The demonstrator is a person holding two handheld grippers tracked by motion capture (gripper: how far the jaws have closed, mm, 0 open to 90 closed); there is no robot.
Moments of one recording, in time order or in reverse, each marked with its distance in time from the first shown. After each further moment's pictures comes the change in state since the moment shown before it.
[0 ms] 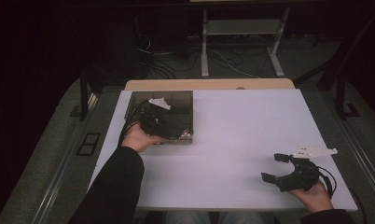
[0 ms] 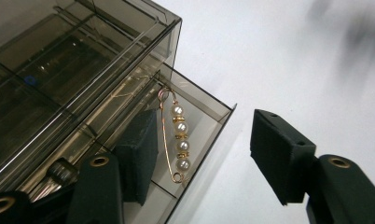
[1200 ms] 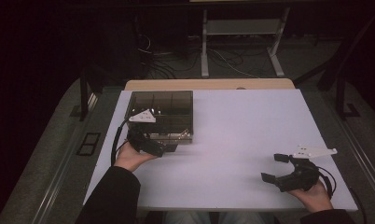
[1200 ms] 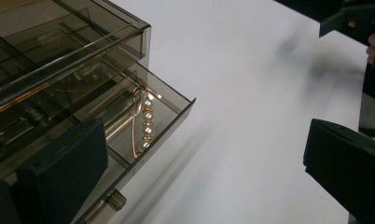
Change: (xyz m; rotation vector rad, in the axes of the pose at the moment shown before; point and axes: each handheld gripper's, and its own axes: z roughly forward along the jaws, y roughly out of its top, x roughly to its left) left arm -0.035 -0.046 -0.023 -0.227 0.023 -0.060; right arm 0.000 0.000 0.000 0.001 0.003 -0.002
